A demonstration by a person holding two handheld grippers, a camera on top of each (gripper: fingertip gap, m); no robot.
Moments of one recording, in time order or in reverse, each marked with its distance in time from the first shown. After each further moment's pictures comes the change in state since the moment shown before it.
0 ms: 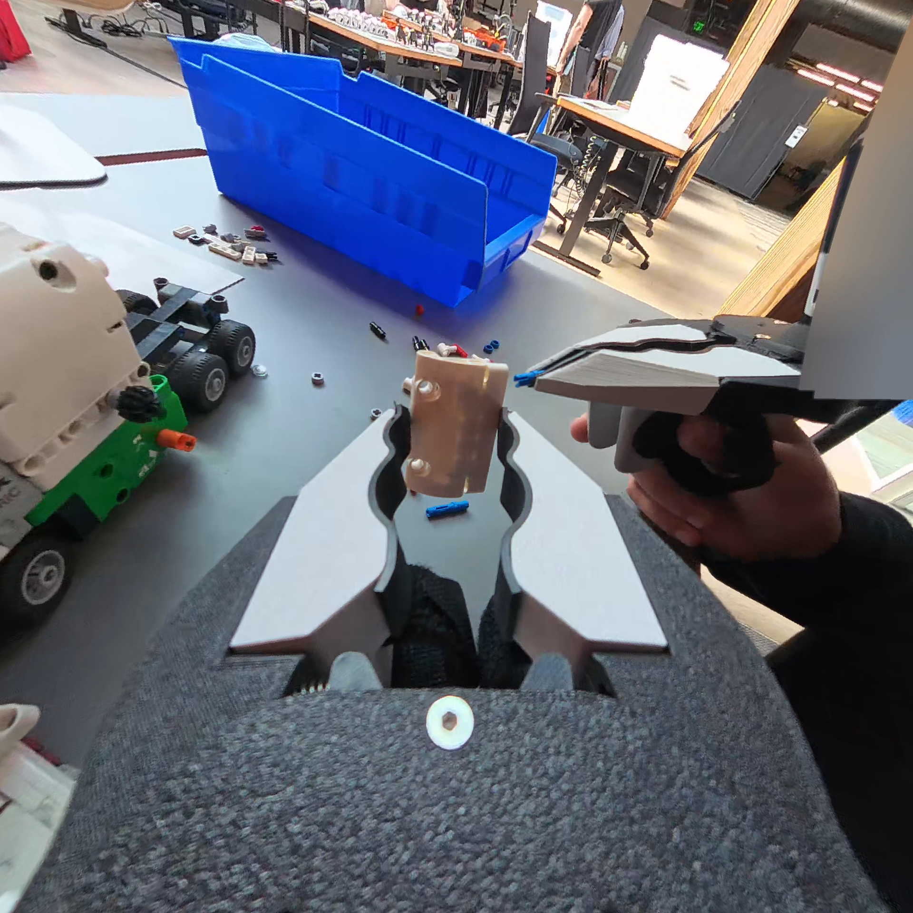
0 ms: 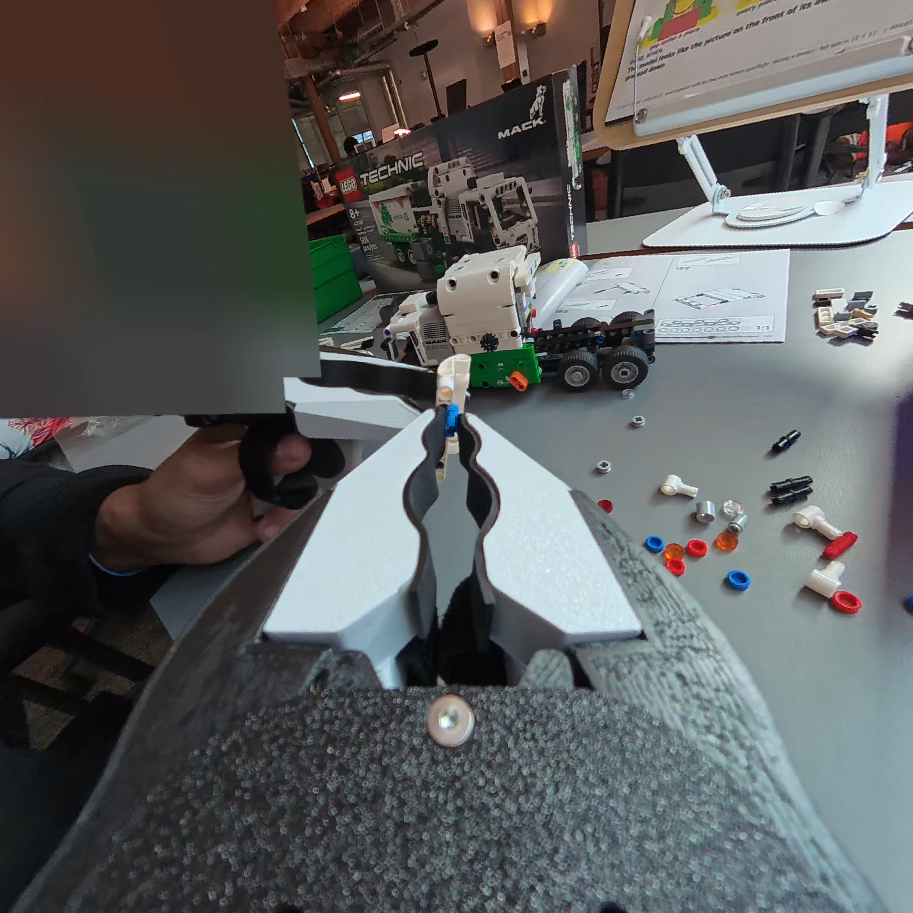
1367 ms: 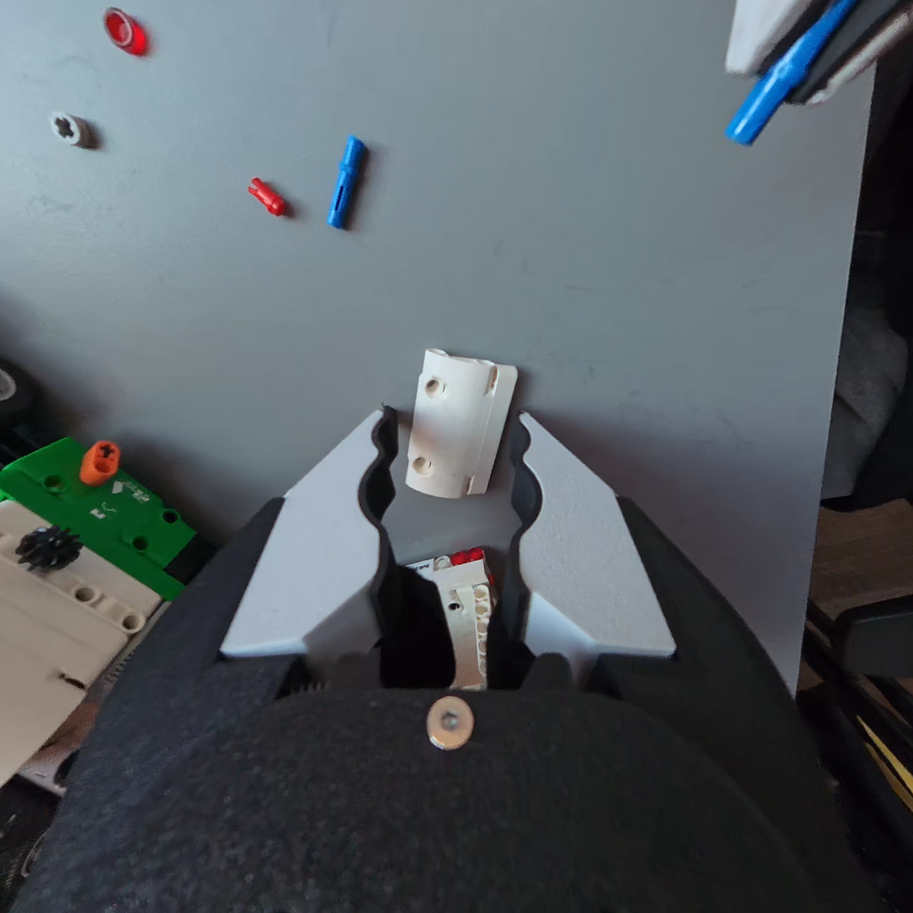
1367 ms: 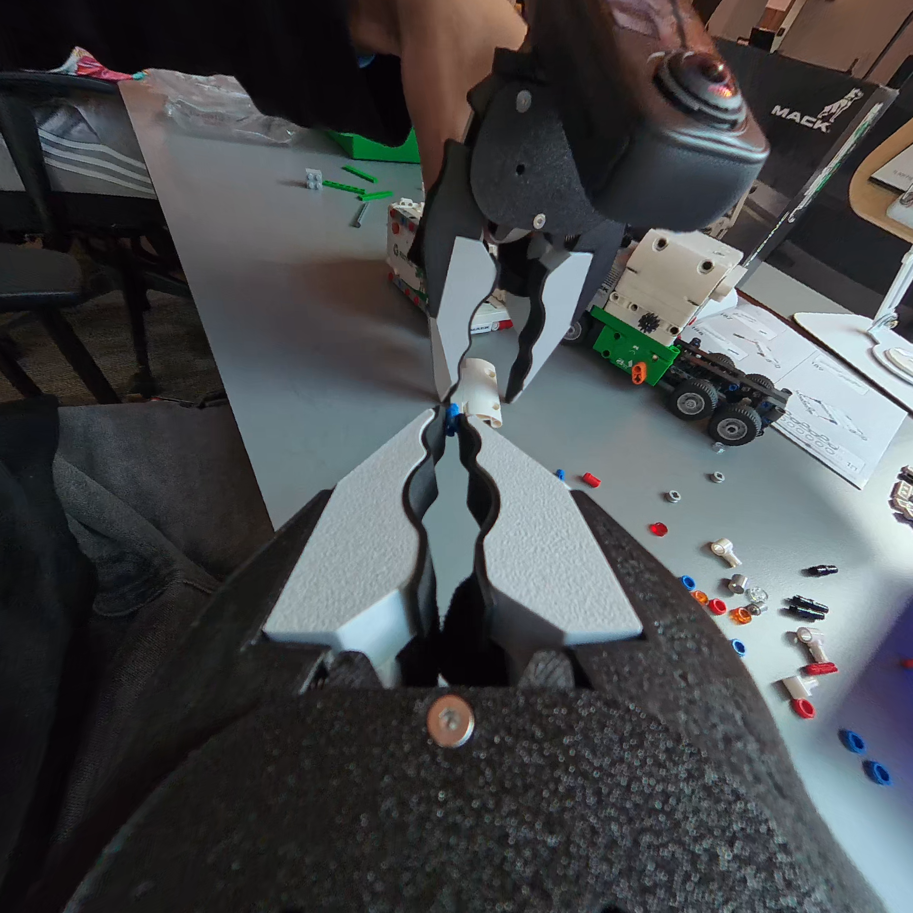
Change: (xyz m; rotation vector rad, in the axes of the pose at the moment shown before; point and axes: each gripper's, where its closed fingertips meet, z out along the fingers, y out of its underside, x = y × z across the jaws) left arm -0.034 0.088 -0.057 -1.220 0.323 0.781; right arm -0.060 0.045 -0.027 -0.208 -0.262 -0.549
